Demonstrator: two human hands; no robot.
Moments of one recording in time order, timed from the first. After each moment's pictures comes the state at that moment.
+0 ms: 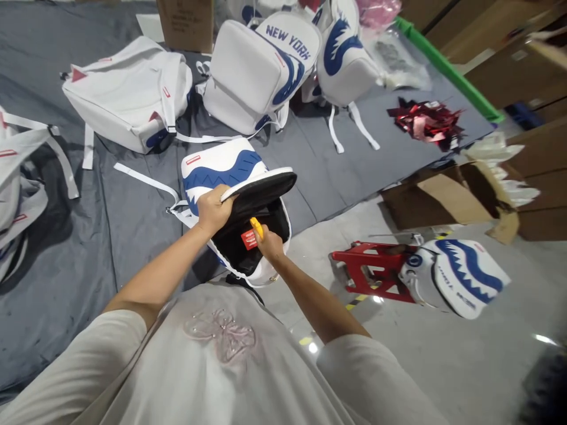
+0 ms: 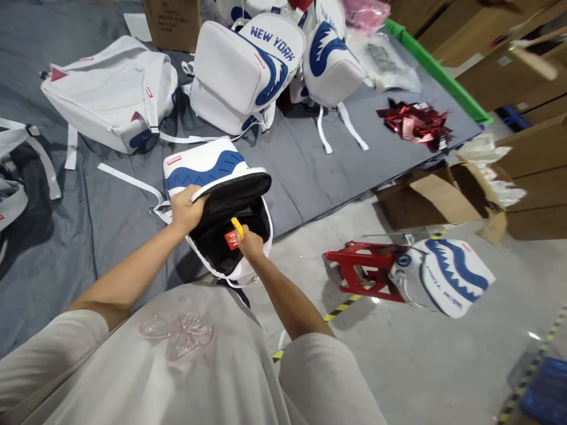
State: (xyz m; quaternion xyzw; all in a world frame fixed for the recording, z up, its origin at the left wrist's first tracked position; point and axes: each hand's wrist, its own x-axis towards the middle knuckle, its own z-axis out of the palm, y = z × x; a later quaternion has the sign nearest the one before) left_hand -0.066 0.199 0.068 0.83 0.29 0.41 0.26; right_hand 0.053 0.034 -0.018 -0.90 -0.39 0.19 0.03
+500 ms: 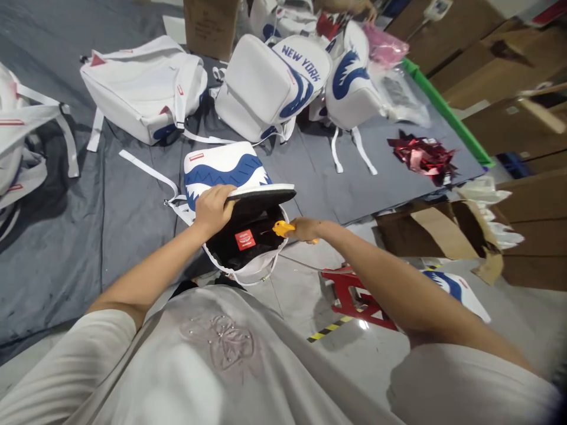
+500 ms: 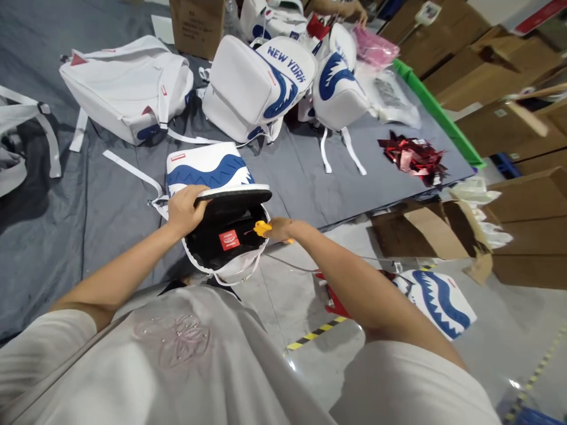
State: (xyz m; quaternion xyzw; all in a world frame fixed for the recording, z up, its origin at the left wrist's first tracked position) left_hand -0.073 0.172 0.080 0.87 0.27 0.38 0.14; right_hand 0.169 0.040 0.112 -0.77 -0.41 0.44 -0.22
